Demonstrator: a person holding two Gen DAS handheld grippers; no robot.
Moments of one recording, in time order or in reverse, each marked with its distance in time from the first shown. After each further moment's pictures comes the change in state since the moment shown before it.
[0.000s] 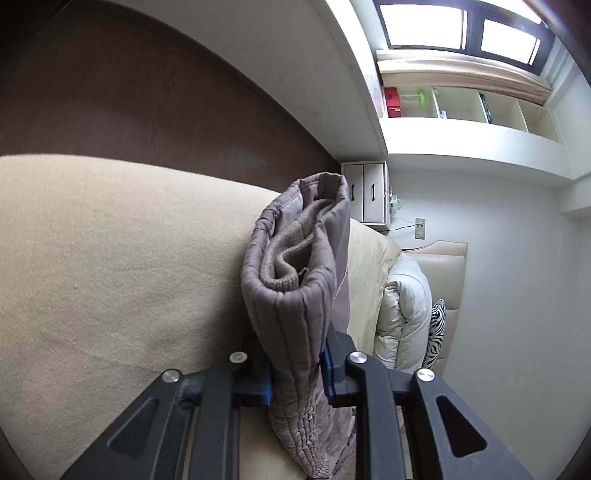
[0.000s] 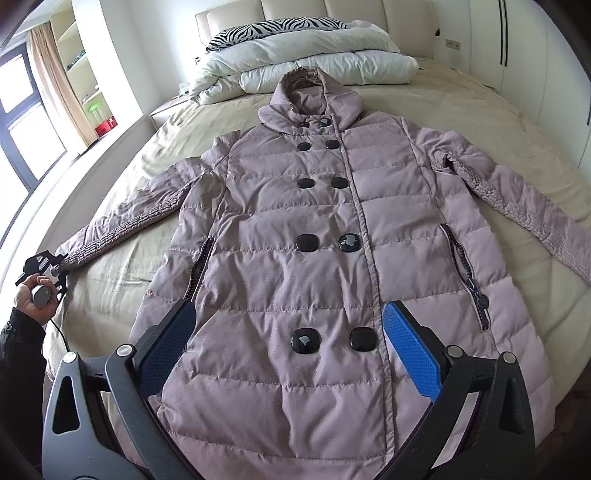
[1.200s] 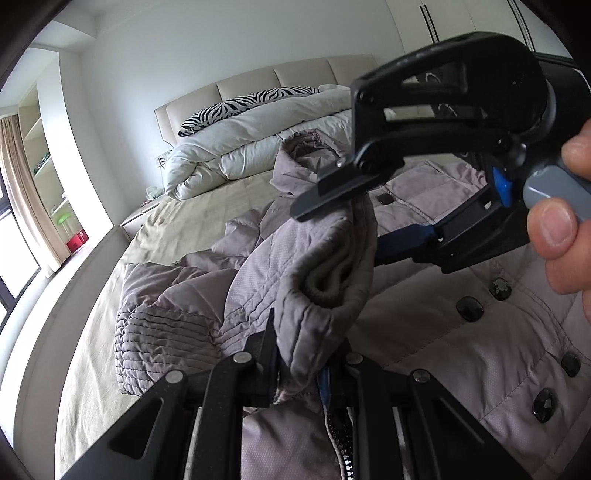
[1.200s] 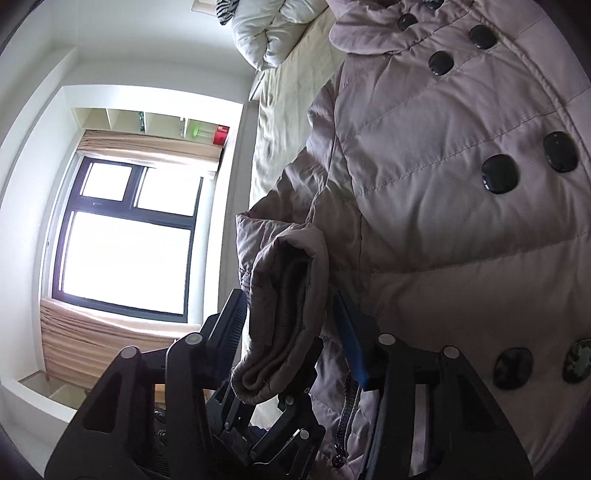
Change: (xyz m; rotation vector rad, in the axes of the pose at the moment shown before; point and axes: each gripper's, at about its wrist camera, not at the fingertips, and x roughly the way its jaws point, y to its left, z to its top) left arm 0.024 -0.108 -0.475 1.928 0.127 0.085; right arm 0.226 0.009 0.145 0.412 0.368 0.847
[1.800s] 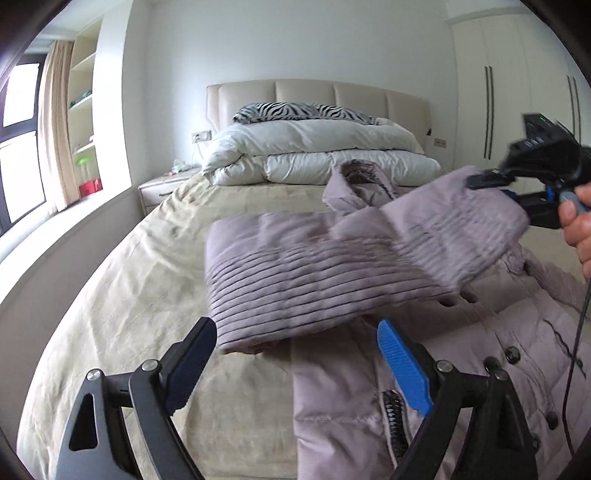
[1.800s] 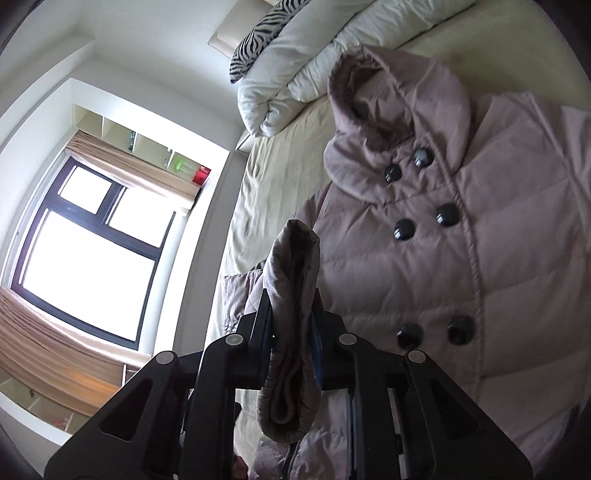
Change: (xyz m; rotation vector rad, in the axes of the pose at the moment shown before) left arm -0.002 0.101 -0.001 -0.330 -0.044 -0.034; right arm -0.109 0.026 0.078 -0.159 -0.241 -0.188
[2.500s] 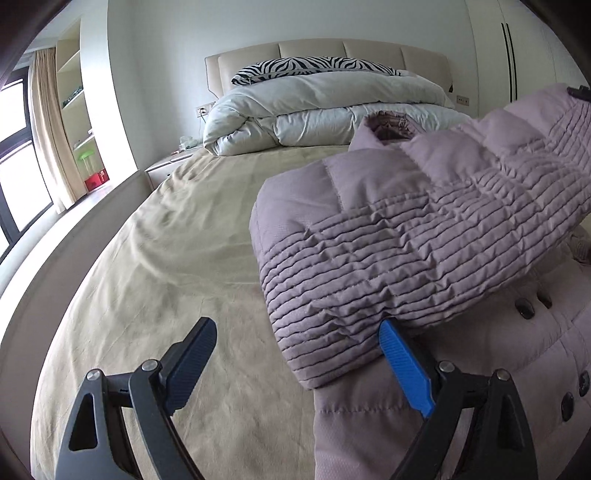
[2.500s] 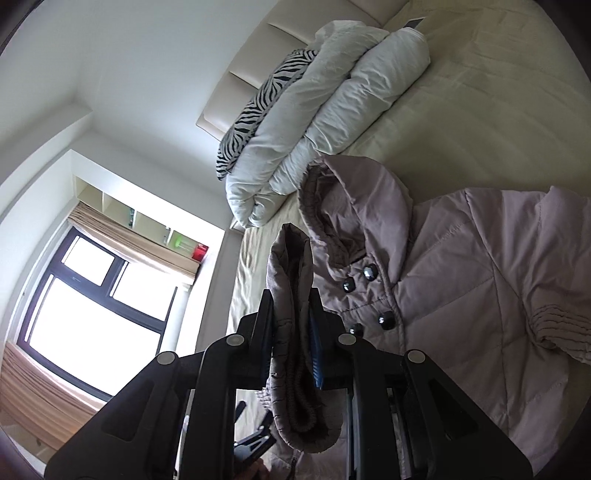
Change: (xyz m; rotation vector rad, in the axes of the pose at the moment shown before) left arm 0.116 -0.021 0.026 0.112 0.136 0.111; right arm -0.110 -0.042 0.069 0.101 -0.260 0.024
